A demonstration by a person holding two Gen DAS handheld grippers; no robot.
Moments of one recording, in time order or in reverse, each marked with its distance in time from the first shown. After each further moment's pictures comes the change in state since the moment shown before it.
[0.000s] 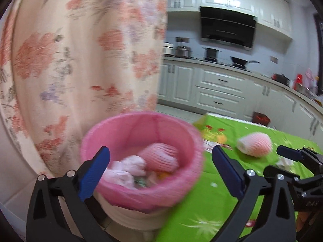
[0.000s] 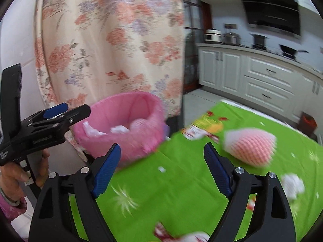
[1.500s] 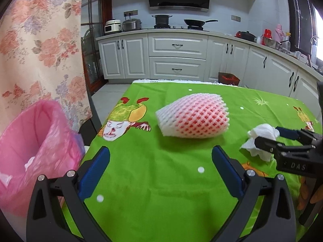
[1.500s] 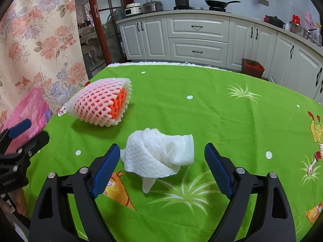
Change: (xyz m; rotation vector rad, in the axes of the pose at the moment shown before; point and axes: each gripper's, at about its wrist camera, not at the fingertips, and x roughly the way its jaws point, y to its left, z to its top) left arm 0.124 -0.191 -0.029 0.206 0.186 -0.203; right arm 0.019 -0.202 -0.054 0.275 0.169 -0.333
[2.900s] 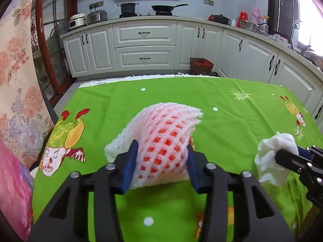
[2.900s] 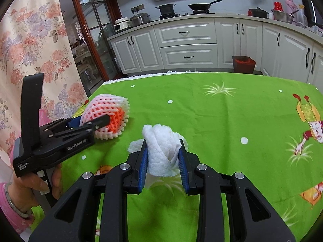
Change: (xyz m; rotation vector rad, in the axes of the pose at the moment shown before) left arm 0.077 -0.070 0.034 0.107 0.091 -0.179; right arm -0.047 -0.033 -0.017 0.136 -0.080 0.018
